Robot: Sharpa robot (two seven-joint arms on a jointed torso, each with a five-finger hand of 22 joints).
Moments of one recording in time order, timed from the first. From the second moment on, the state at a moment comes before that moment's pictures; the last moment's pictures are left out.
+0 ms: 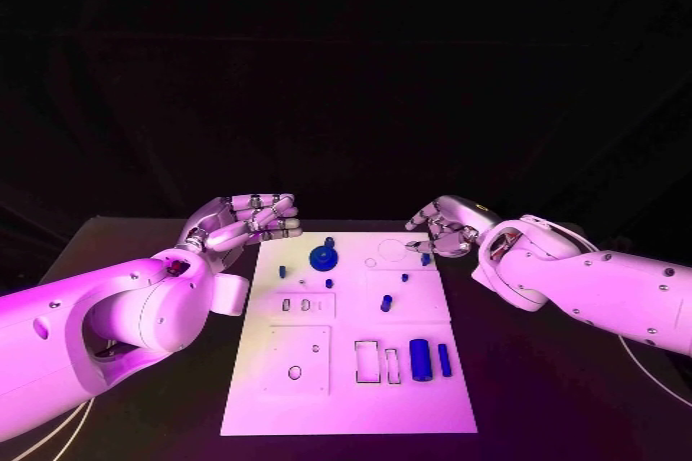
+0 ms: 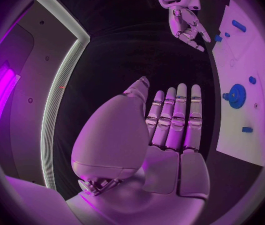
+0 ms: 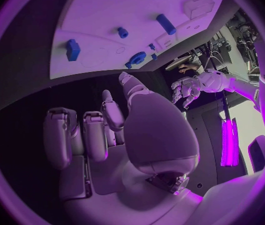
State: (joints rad) left arm 1.23 -0.99 0.03 1.76 0.00 -0.44 0.37; left_hand 1.49 -0.09 0.15 0.26 0.18 0.92 0.21 0.15 0.07 1.00 0.17 0.15 0.07 1.00 0.13 0.21 0.12 0.17 0.82 0.28 0.29 0.11; right arm 1.31 -0.81 -0.11 1.39 -1.26 -0.44 -0.01; right_hand 1.34 -0.13 0.15 0.10 0.31 1.00 0.15 0.09 0.10 1.31 0.06 1.26 1.23 1.47 0.00 1.51 1.31 0.03 1.46 0.10 1.45 1.31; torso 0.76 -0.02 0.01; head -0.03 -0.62
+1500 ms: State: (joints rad) left arm 1.23 -0.98 0.03 1.74 0.00 -0.43 0.36; left_hand 1.49 -0.09 0.15 0.26 0.18 0.92 0.21 0.15 0.07 1.00 0.17 0.15 0.07 1.00 0.13 0.21 0.12 0.17 0.82 0.28 0.29 0.11; right arm 1.24 -0.78 -0.11 1.22 -1.20 -0.36 0.08; right_hand 1.38 -0.11 0.15 0.09 0.30 1.01 0.15 0.08 0.10 1.32 0.07 1.27 1.24 1.47 0.00 1.50 1.31 0.03 1.46 0.11 1.46 1.31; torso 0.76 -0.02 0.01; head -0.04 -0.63
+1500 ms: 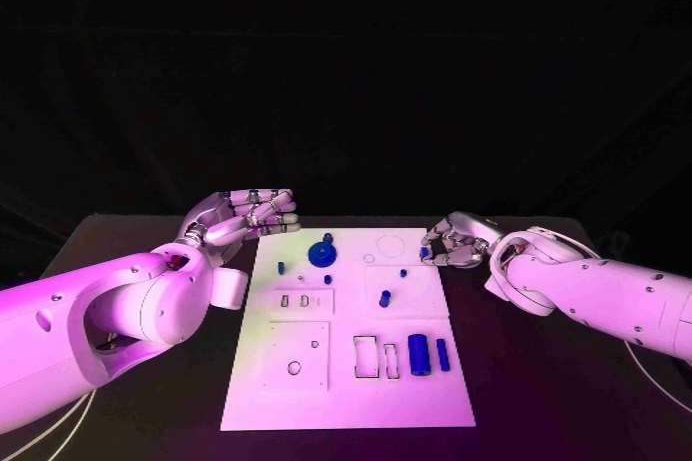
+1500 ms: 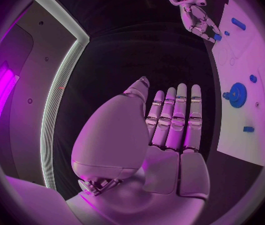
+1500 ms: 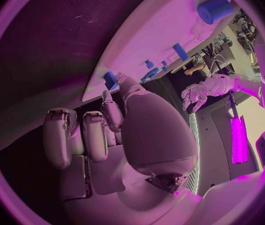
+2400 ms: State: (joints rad) left arm 1.23 -0.98 0.03 1.74 0.00 -0.43 0.36; left_hand 1.49 -0.09 0.15 0.26 0.18 0.92 0.21 0.15 0.07 1.00 0.17 0.15 0.07 1.00 0.13 0.21 0.12 0.17 0.82 0.28 0.29 0.11; right arm 1.24 -0.77 -0.11 1.19 -1.20 -0.34 0.06; right_hand 1.39 -0.10 0.17 0.08 0.29 1.05 0.13 0.10 0.11 1.35 0.05 1.29 1.27 1.47 -0.01 1.51 1.31 0.03 1.46 0.10 1.47 1.31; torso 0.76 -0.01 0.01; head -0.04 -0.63
